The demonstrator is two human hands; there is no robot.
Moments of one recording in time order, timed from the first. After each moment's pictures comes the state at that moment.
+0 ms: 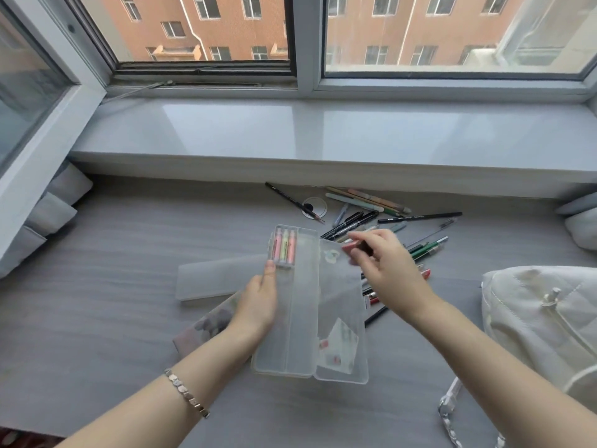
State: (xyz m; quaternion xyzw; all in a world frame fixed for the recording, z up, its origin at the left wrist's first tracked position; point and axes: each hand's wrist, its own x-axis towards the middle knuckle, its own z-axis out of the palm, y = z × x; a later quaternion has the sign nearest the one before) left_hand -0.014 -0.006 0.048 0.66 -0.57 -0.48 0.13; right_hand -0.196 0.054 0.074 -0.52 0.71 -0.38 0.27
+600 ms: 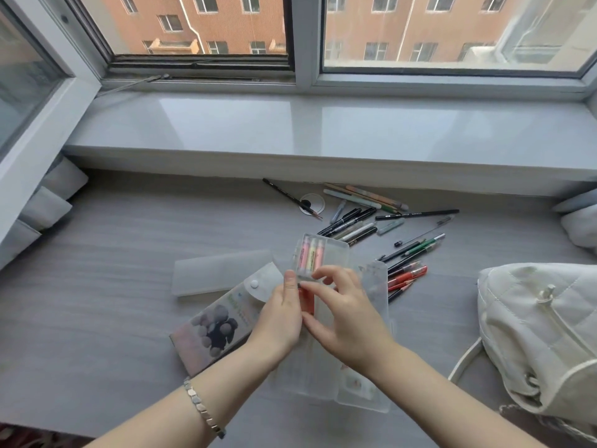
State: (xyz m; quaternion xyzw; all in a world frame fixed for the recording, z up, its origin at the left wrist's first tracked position) left_hand -0.031 0.027 0.044 0.62 -0.58 -0.51 0.13; right_hand -0.138 0.085 0.045 -0.64 0.68 -0.31 0.17
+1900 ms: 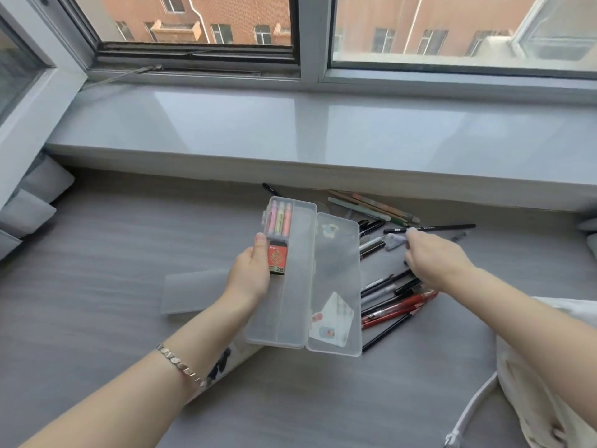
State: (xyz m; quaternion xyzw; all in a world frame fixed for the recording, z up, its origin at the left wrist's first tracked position) left_hand -0.036 -0.067 0.043 0.64 -0.56 -0.48 0.20; right_hand -0.305 0.008 0.021 -0.57 0.80 0.07 0.16
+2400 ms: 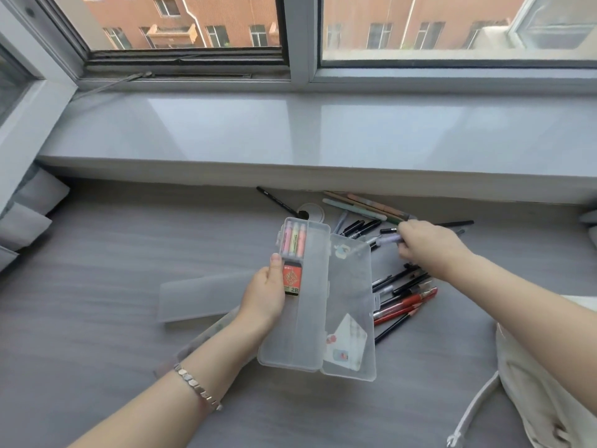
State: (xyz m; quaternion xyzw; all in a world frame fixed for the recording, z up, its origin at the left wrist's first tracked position) left_hand -0.054 -0.049 0.025 0.64 -0.58 -0.49 0.15; right_hand -0.321 -0.006 0.012 -0.63 0.77 0.06 0.09
